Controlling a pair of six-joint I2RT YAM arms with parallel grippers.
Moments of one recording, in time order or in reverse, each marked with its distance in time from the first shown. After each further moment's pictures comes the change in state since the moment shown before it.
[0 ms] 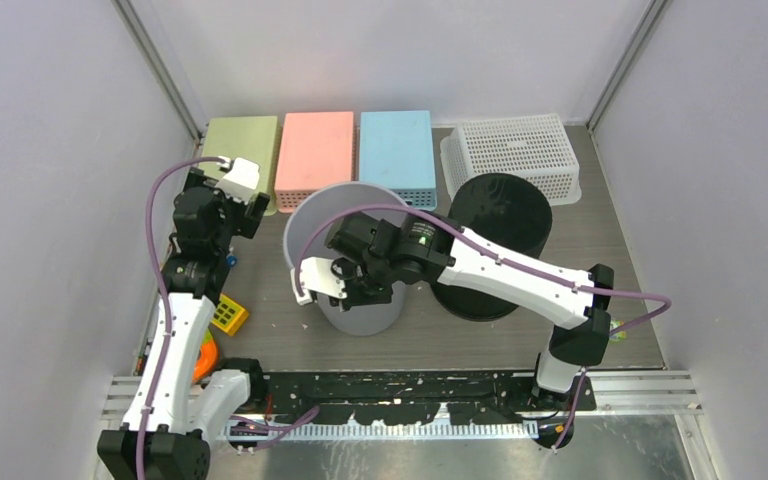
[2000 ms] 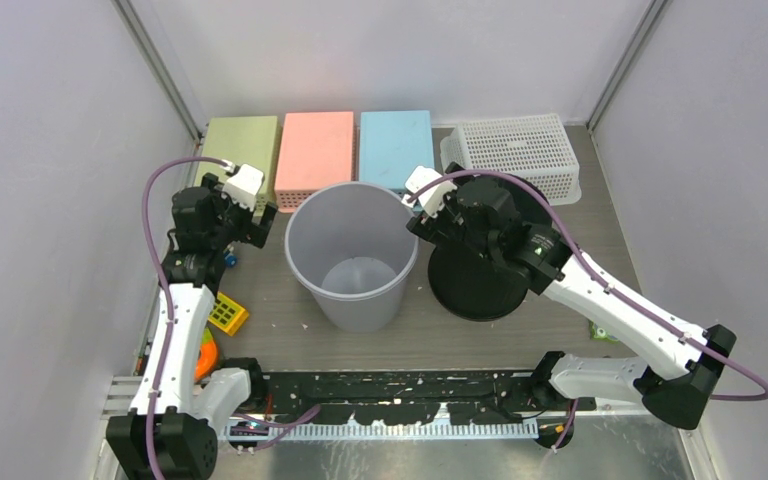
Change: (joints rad) left arm 0.092 0.055 -0.014 -0.063 0.337 -0.057; right arm -0.386 -0.571 -0.712 0.756 0.467 0.051
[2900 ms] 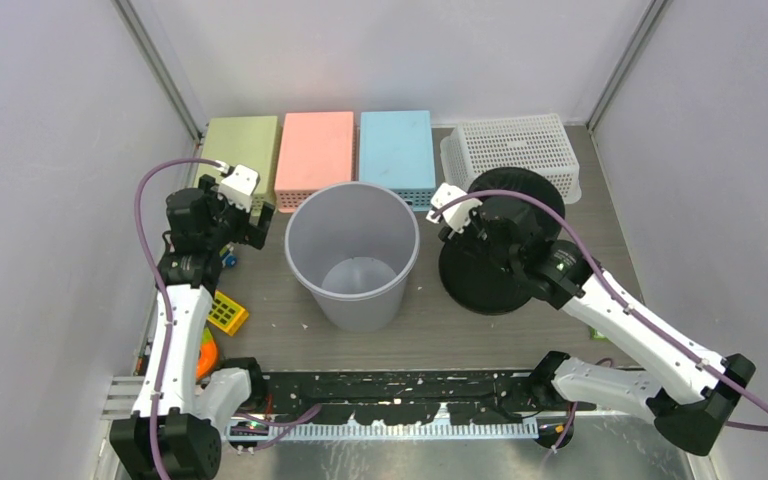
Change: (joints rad) left arm 0.041 -0.008 -0.001 -0.014 0.074 -0.026; right arm -0.081 -0.130 -0.137 -0.102 0.012 -0.051
